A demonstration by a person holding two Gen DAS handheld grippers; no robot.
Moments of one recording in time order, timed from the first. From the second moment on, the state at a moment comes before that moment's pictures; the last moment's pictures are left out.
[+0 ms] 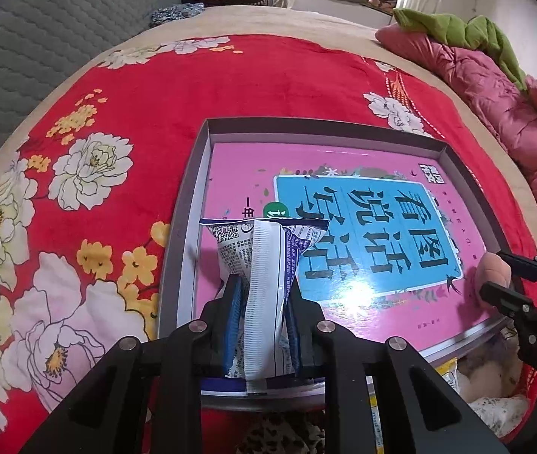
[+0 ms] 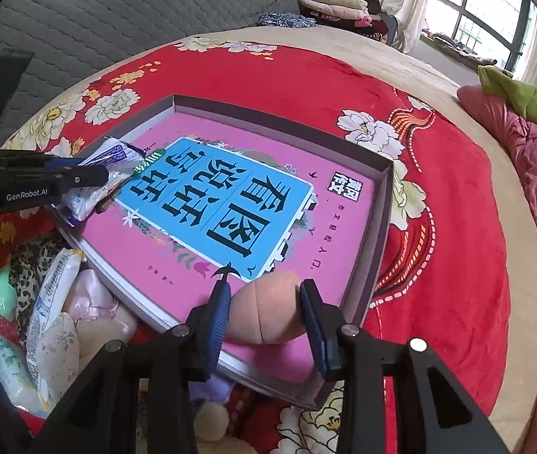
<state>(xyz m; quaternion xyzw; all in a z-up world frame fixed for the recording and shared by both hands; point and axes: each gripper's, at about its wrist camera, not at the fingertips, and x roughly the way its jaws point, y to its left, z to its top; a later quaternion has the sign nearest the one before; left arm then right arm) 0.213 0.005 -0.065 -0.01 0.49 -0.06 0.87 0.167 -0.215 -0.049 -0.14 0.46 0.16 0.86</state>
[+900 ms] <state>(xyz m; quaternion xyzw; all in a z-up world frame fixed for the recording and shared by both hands) 0.205 0.009 -0.057 -0.02 0.48 -0.05 0.88 0.154 -0.226 -0.047 -0.16 0.46 0.14 0.86</state>
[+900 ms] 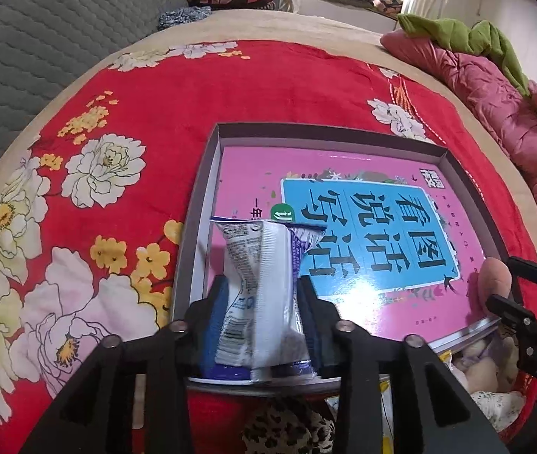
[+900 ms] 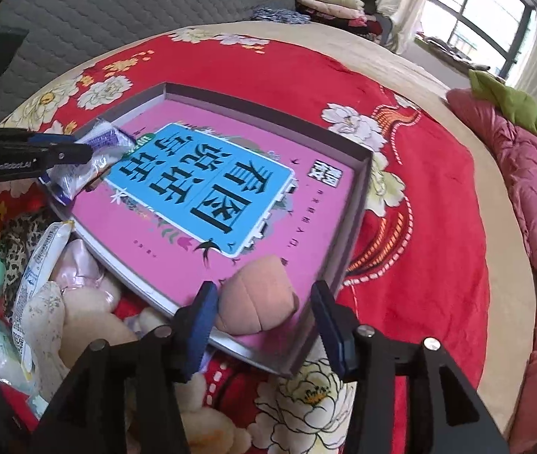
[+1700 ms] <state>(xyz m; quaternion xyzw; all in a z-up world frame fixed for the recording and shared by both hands) 0.174 0.025 -0.026 -0.04 0.44 -0.05 0.90 0.135 -0.251 -0.041 -0.10 0.45 0.08 0.89</state>
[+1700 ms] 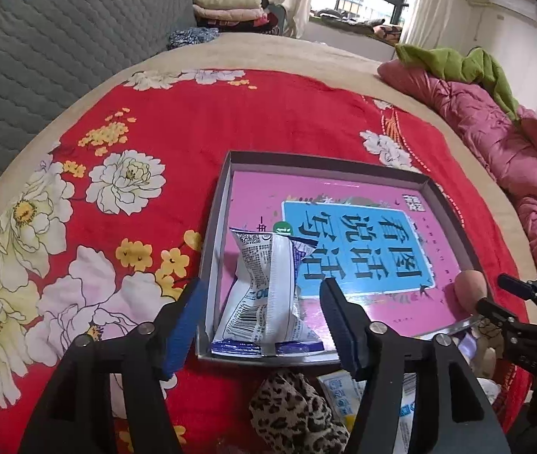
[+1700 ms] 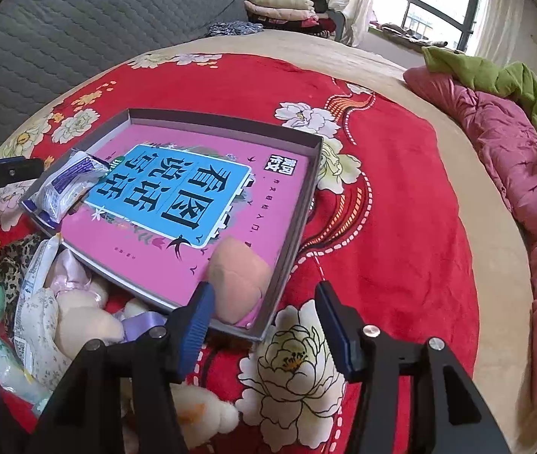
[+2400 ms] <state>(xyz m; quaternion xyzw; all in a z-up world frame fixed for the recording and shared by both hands) 0.139 0.049 -0.008 -0.04 0.43 -0.03 0.90 0.126 -0.247 -0.032 -0.10 0.43 0.07 0.89</state>
